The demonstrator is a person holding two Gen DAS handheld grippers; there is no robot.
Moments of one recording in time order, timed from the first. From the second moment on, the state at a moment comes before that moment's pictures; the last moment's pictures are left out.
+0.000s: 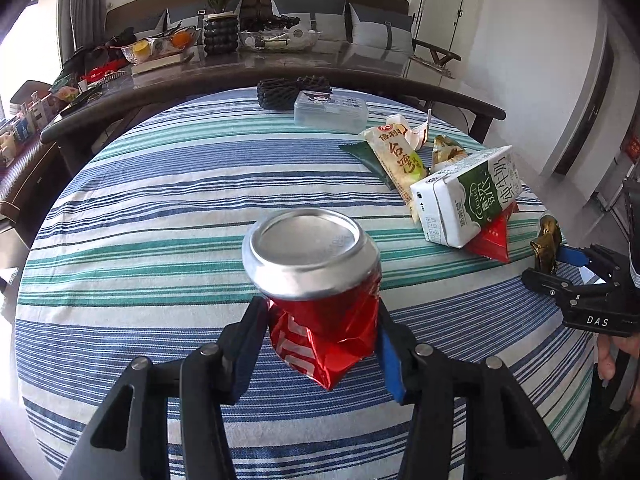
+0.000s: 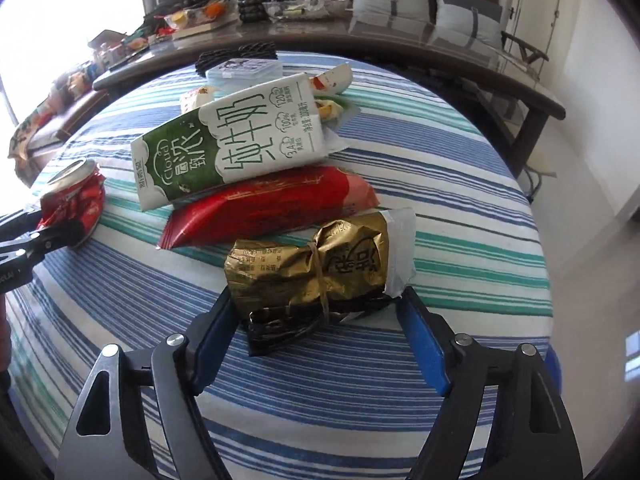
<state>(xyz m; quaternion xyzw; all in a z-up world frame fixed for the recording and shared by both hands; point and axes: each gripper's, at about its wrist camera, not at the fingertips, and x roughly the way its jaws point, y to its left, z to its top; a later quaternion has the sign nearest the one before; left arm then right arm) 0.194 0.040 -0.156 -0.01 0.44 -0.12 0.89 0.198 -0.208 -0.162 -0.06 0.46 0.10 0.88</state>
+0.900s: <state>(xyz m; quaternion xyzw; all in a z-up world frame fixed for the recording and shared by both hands) 0.184 0.034 -0.151 0.02 0.45 -0.10 0.89 0.182 -0.271 -0.158 -0.03 0.48 0.06 0.88</state>
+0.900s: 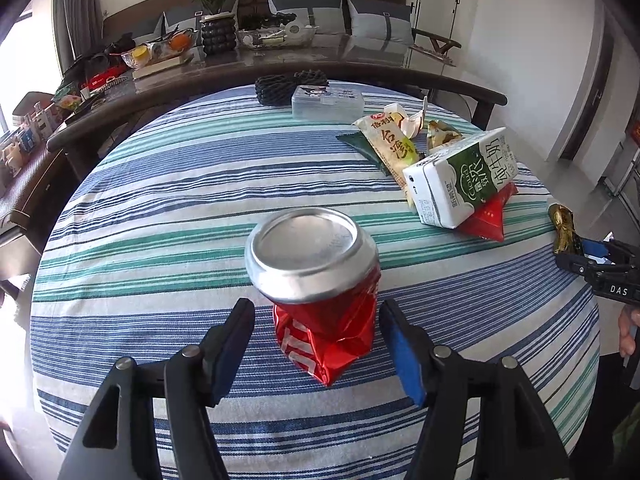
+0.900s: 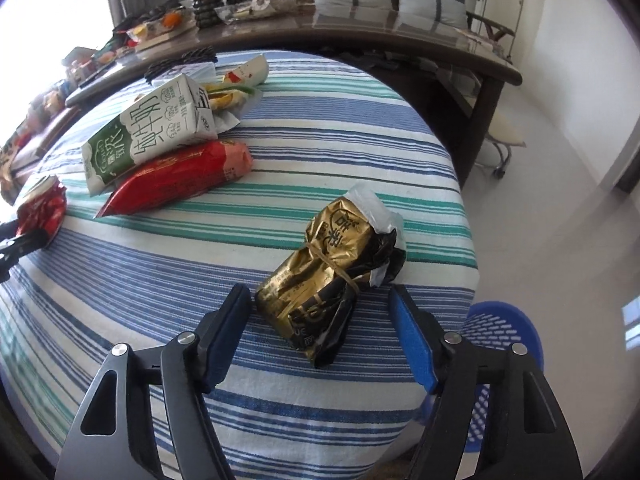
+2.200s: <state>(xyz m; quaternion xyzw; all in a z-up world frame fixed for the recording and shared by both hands) 0.145 -0.018 -0.099 -0.03 0.38 -0.21 0.90 0.159 -0.277 -0.113 0.04 0.43 0.15 0.89</state>
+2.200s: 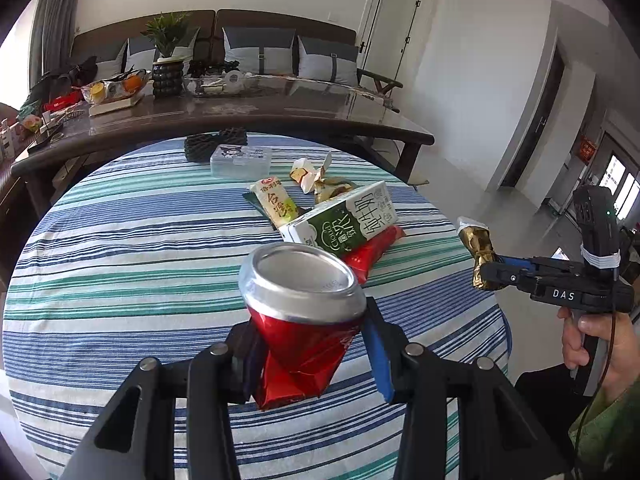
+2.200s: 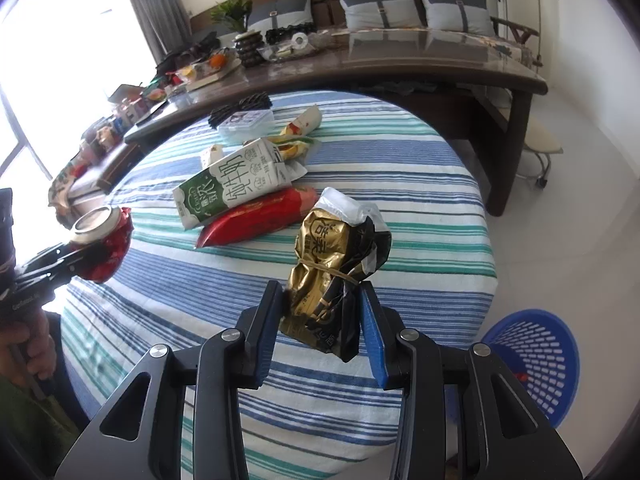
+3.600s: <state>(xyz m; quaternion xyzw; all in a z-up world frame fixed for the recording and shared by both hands) 0.172 -0.443 -0.221 0.08 0.47 -0.42 0.77 0.133 -0.592 -0.190 0.13 0.53 -0.05 0.83</state>
